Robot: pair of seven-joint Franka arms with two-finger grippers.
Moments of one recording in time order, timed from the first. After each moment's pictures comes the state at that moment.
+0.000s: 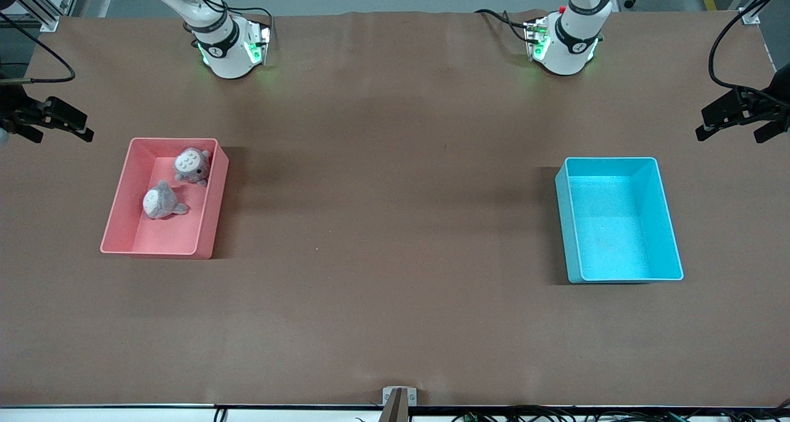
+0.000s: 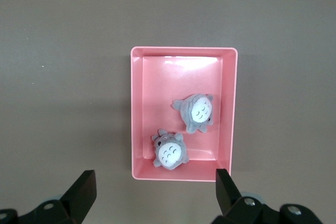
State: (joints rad) left arm -0.07 0.00 0.07 -1.51 -0.05 1.54 0.04; right arm -0.02 -0.13 -0.09 -1.79 0.02 1.66 -0.12
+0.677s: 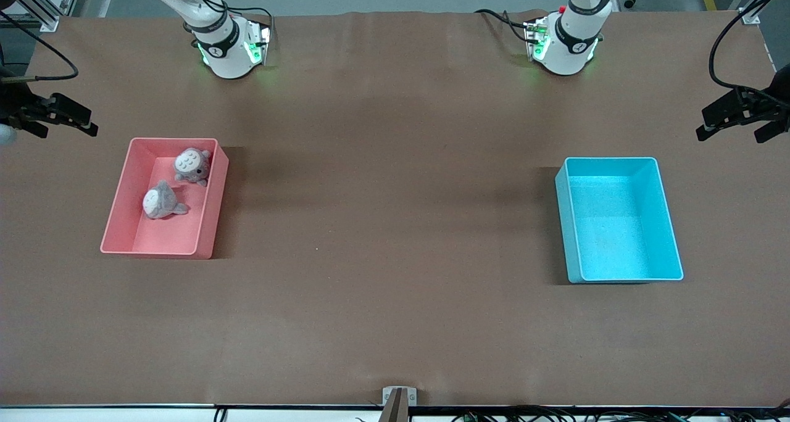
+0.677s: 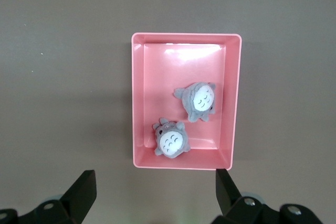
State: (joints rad) left arm -0.06 0.00 0.07 -1.51 -0.05 1.54 0.04; right arm -0.02 -0.13 -0.09 -1.79 0.02 1.61 -0.12
